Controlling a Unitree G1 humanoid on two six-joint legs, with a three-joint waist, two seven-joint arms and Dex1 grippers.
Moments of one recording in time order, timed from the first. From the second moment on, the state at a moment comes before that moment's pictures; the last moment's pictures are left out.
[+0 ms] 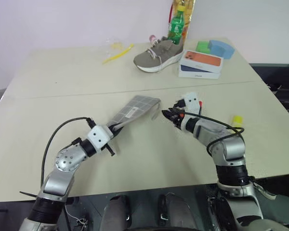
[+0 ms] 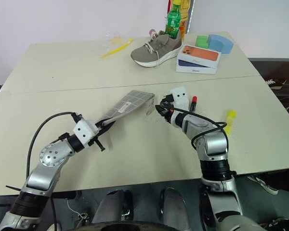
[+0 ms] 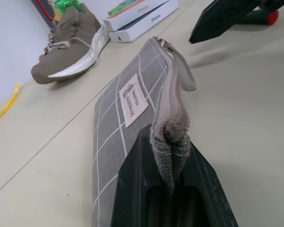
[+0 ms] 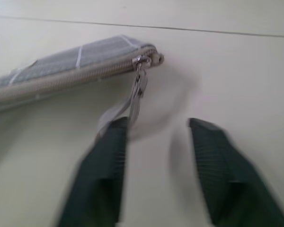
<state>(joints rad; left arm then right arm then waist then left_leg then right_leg) -0.07 0.50 -0.06 -0.14 -0.09 -0.14 -0.60 -0.47 -0.28 0.01 -0.16 0.30 0.87 0.37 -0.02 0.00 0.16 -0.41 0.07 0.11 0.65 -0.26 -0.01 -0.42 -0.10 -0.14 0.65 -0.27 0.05</state>
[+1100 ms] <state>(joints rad) -0.11 0.45 -0.10 -0.15 -0.06 -0.11 -0.63 -0.52 -0.33 0.17 -0.15 0.21 0.79 0.39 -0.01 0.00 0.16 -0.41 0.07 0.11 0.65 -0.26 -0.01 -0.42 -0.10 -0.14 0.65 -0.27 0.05</state>
